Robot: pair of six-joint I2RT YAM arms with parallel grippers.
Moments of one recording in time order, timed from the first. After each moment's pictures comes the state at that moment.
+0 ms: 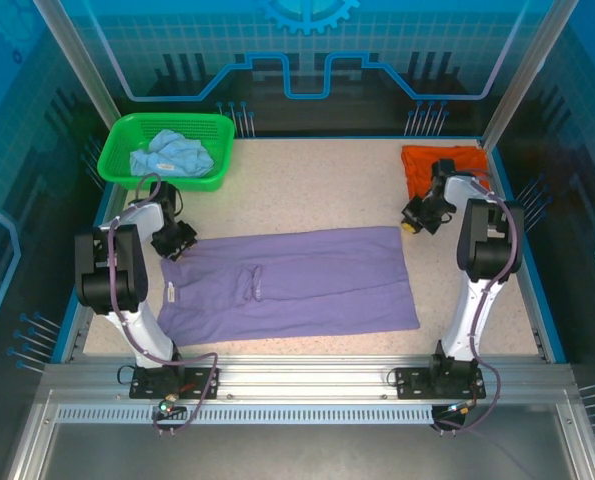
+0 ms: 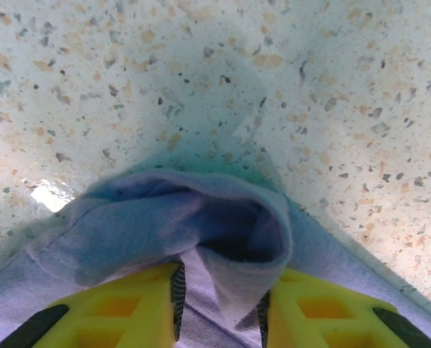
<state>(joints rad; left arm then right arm) 0.17 1.81 1.11 -0.69 0.02 -0.69 -0.12 2.09 1.48 -0.82 -0.31 0.60</state>
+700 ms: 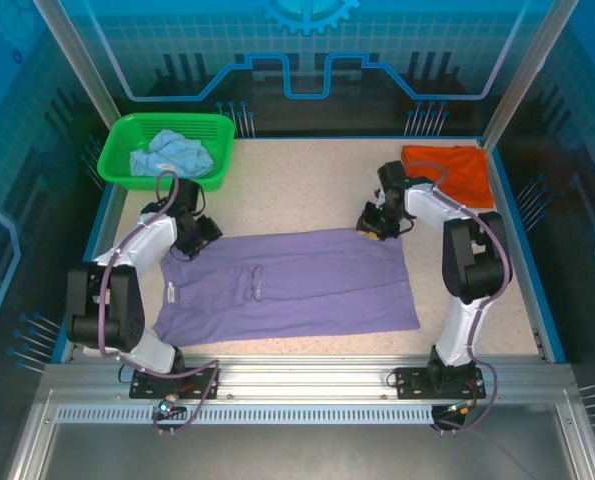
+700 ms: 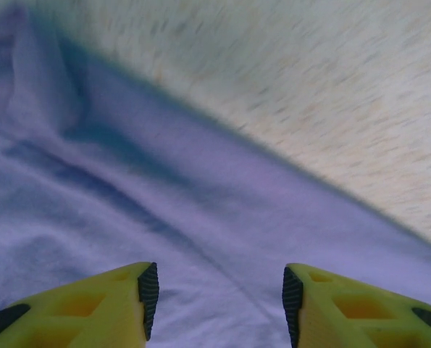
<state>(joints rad) -0.04 1.56 1.01 -0.69 0.06 -0.75 0.20 1.93 1.33 -0.76 -0.30 0.56</state>
